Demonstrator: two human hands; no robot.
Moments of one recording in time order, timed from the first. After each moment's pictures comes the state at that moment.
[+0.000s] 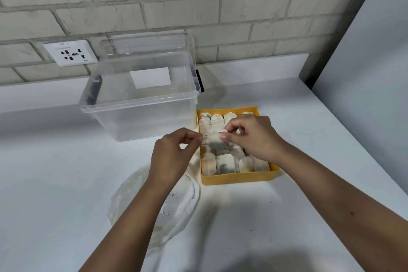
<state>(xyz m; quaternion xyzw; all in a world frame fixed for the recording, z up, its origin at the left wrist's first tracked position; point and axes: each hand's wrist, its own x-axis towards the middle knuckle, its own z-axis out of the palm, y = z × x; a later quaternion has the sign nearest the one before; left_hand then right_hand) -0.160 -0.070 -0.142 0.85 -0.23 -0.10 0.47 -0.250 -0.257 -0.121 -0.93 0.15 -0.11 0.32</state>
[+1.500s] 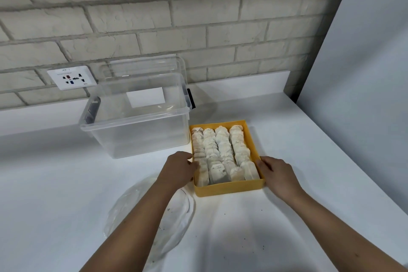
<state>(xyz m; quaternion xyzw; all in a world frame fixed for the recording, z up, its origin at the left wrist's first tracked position) -0.148 -0.094 -0.166 0.88 -0.25 -0.26 0.31 -0.329 -0.285 -0.193 -0.86 0.37 -0.10 0.34</state>
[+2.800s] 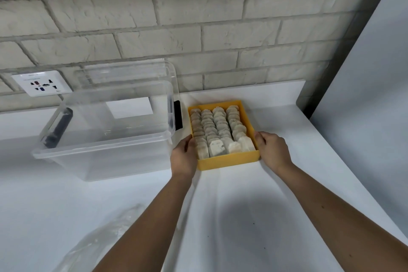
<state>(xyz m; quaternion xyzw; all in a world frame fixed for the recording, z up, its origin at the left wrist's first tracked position) -0.093 -0.226 -0.206 0.78 -0.06 -0.14 0.60 -0.207 -0.428 -0.212 -0.88 0.33 -0.19 0.28</state>
